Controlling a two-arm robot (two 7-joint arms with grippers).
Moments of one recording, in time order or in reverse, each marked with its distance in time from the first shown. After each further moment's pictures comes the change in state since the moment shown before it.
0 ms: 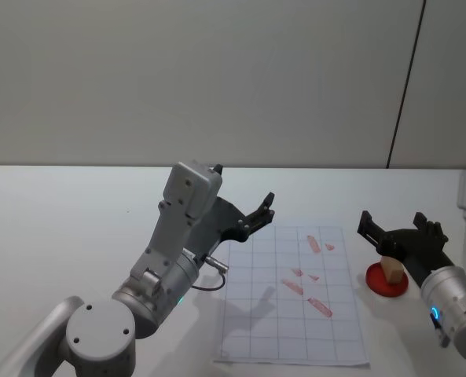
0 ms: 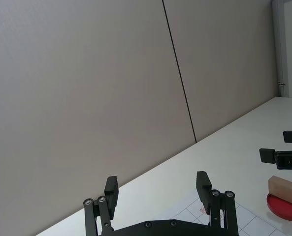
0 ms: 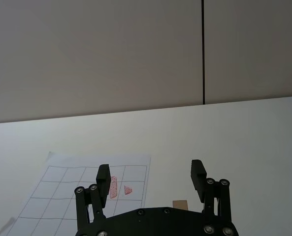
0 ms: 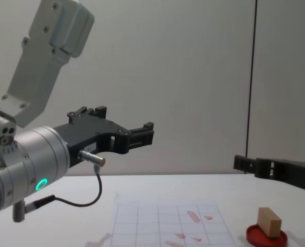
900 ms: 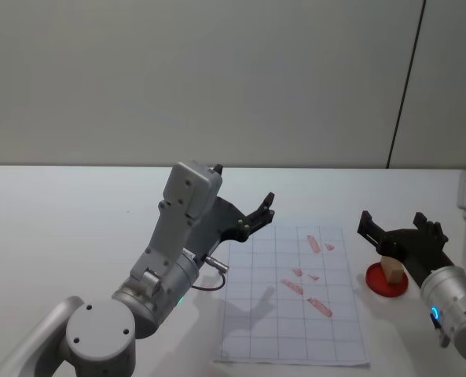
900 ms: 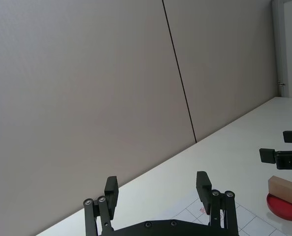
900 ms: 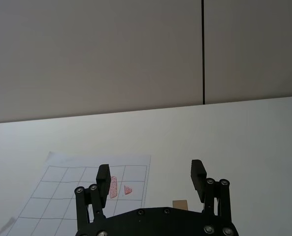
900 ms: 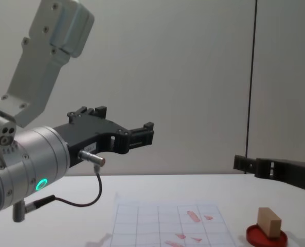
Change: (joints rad) left arm 0.000 0.000 0.000 0.000 0.000 0.000 0.000; right arm 0.000 0.000 0.000 0.000 0.000 0.000 0.000
